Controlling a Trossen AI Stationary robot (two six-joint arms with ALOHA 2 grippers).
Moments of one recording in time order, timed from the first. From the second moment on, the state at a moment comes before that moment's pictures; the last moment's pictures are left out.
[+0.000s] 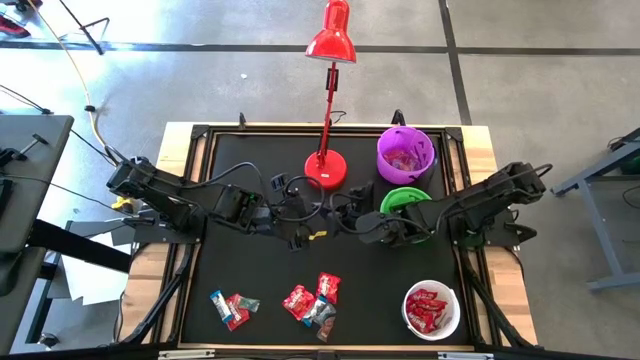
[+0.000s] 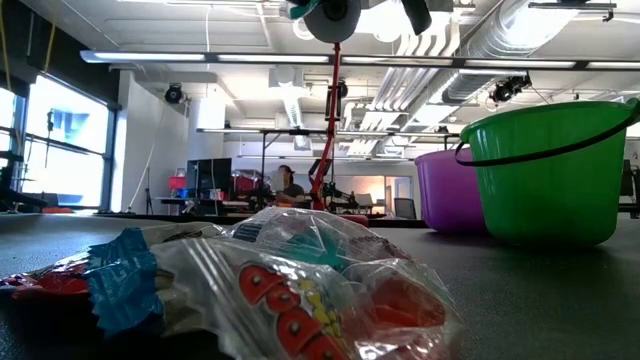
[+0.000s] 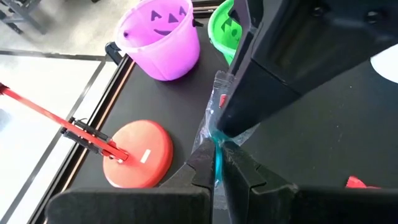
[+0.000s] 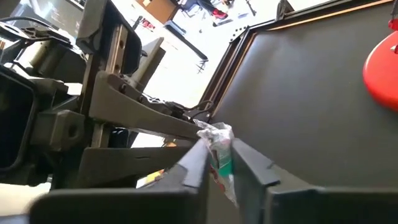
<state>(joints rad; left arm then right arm) -0.31 1.56 1.49 -0.74 -0.64 -0.22 0.32 1.59 1.28 -0.11 0.73 1.18</state>
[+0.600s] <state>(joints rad) -0.31 1.56 1.49 -0.75 -0.64 -0.20 0.32 1.59 1.28 -0.10 0.73 1.14</state>
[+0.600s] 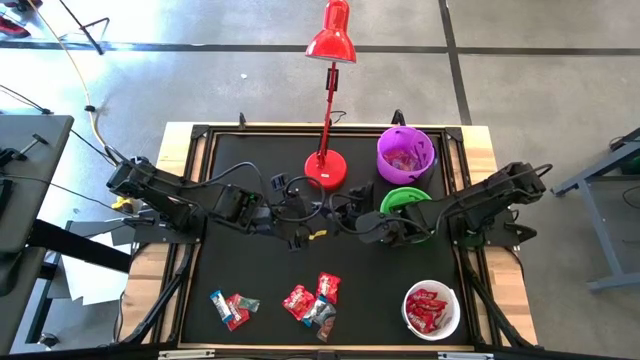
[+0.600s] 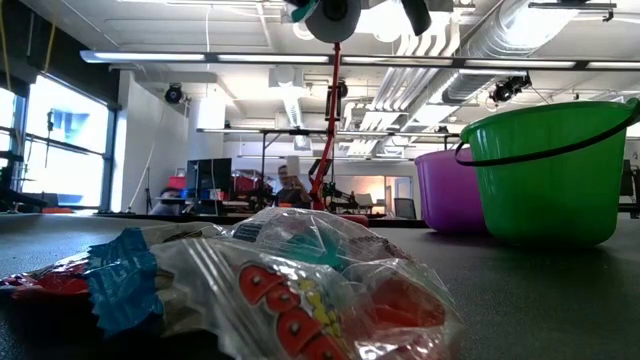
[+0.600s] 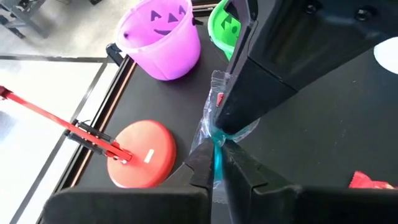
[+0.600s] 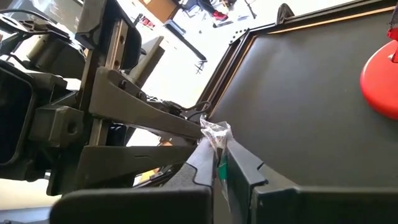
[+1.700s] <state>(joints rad) -0.29 1.26 1.49 -1.10 -0.70 -0.49 0.24 1.35 1.28 -0.60 0.74 1.12</state>
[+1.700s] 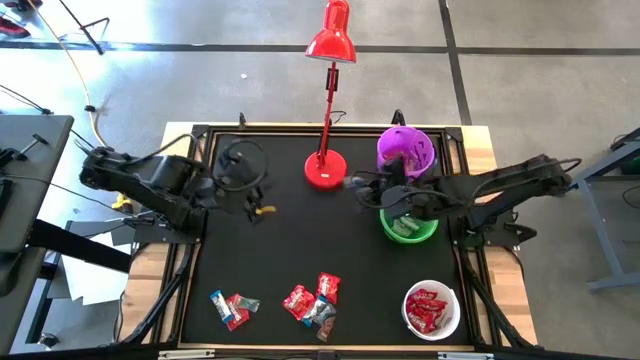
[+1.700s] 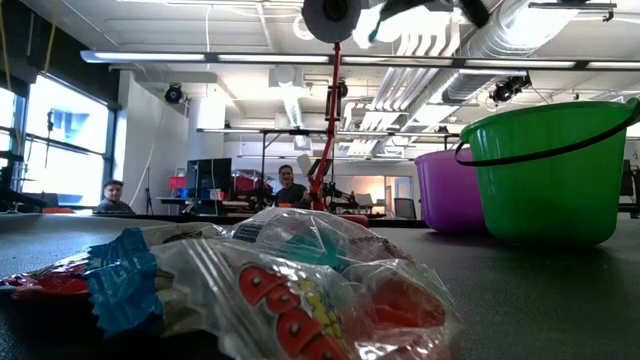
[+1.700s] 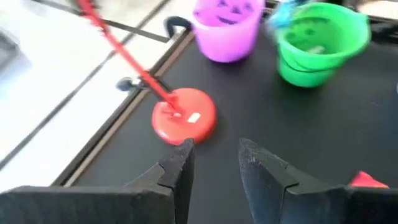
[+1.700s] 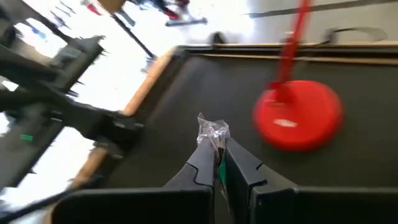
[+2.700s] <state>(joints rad) -0.10 1.16 1.49 -1.10 -0.90 -0.60 -0.43 1.16 1.28 -1.12 0.52 0.67</state>
